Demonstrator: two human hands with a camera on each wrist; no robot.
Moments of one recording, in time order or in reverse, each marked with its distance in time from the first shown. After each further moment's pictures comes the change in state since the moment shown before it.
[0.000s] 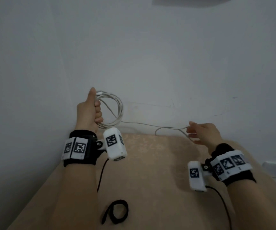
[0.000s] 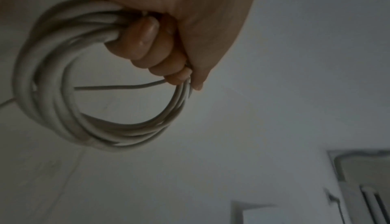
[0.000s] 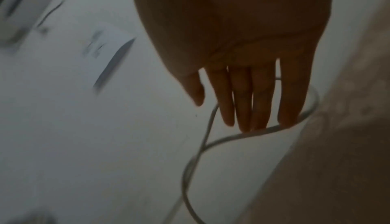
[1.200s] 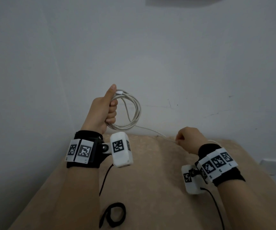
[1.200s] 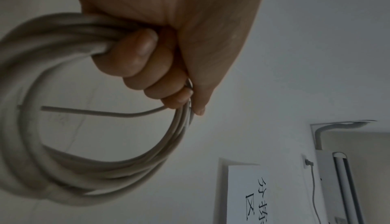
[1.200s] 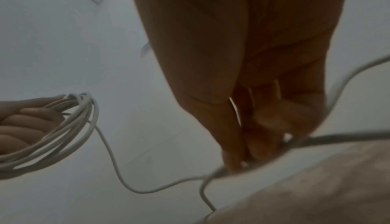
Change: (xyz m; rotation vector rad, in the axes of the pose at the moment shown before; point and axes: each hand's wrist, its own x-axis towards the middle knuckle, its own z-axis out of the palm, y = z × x) left_hand -0.025 0.008 0.033 0.192 -0.308 0.004; right_hand -0.009 -0.011 0.020 -0.854 -0.244 -0.230
